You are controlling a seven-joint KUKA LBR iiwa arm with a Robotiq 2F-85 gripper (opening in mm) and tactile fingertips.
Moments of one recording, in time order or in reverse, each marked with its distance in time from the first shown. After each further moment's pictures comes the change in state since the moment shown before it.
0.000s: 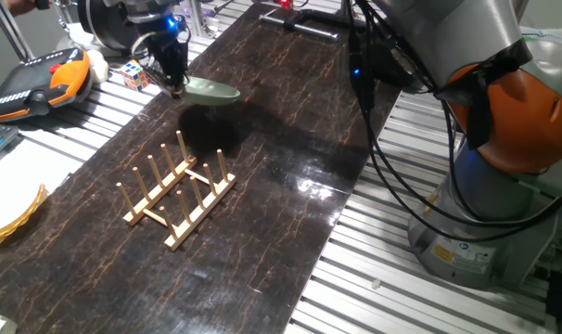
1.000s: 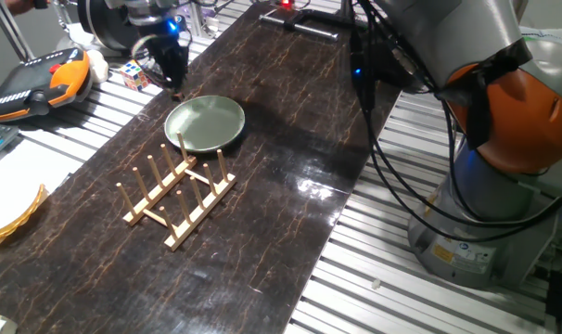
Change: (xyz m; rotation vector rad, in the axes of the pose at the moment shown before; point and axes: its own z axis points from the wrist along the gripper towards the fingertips) arm -0.001 0.016 -0.018 -0.017 0.013 0.009
